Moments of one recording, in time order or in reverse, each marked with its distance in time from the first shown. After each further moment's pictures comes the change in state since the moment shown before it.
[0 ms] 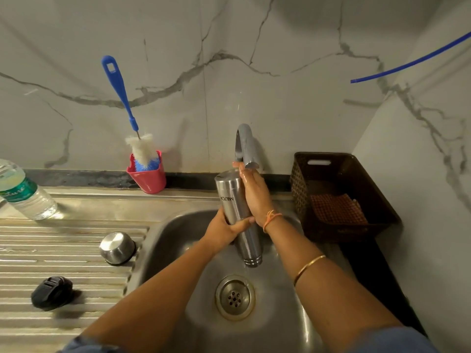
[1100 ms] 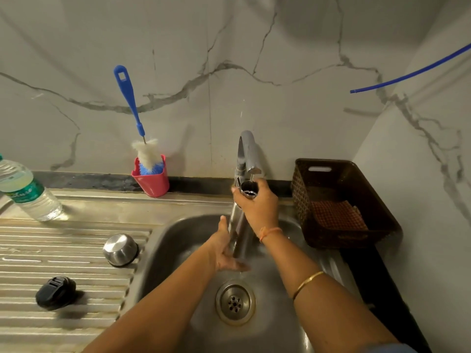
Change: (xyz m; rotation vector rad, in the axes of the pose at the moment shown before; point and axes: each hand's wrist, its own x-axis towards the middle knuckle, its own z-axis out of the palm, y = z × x) left_hand -0.008 0.003 0.008 -0.731 0.034 -0.729; right_hand -0.004 0.019 -0.005 -0.463 0.247 -0.242
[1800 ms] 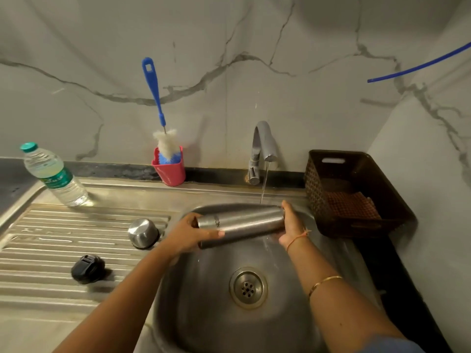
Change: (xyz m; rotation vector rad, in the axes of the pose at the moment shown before) left_hand -0.055 0.022 -0.106 0.825 0.181 0.616; right_hand -0.032 0.052 -0.018 0.816 0.038 0.969
